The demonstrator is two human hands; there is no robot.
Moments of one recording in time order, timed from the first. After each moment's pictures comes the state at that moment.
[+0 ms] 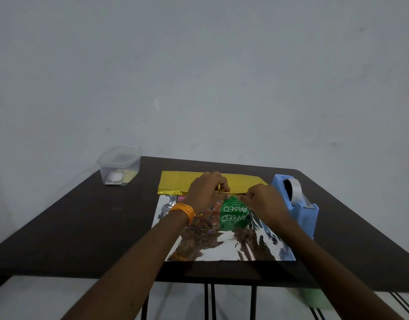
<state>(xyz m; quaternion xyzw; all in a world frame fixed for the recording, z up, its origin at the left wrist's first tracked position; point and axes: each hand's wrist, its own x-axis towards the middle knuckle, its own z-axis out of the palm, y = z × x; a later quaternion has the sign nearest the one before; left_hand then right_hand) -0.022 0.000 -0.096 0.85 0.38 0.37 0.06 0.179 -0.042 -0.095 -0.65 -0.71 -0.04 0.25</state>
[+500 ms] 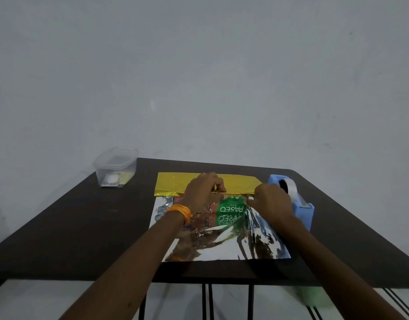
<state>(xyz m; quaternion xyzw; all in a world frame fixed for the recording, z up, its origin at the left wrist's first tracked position) -0.021 0.001 -0.095 0.85 0.39 0.36 0.05 0.189 -0.053 -0.084 -0.73 -0.65 -0.12 0.16</state>
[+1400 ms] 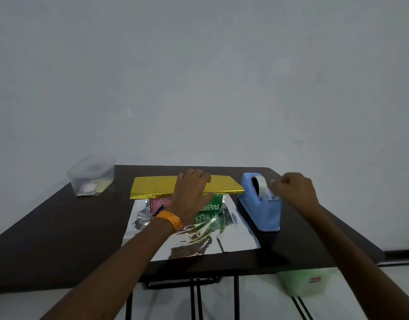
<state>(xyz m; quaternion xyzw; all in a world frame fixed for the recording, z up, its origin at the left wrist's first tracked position) 0.014 -0.023 -0.088 0.83 0.42 0.33 -0.15 0.284 -0.120 -0.041 -0.76 -0.52 0.00 0.38</state>
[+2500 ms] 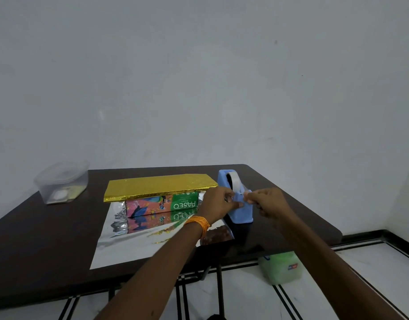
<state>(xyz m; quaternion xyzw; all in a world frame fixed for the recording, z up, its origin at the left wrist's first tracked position) 0.136 -0.072 -0.101 0.83 0.35 0.37 0.21 0.278 -0.167 -0.067 -0.67 -0.45 0.26 0.54</state>
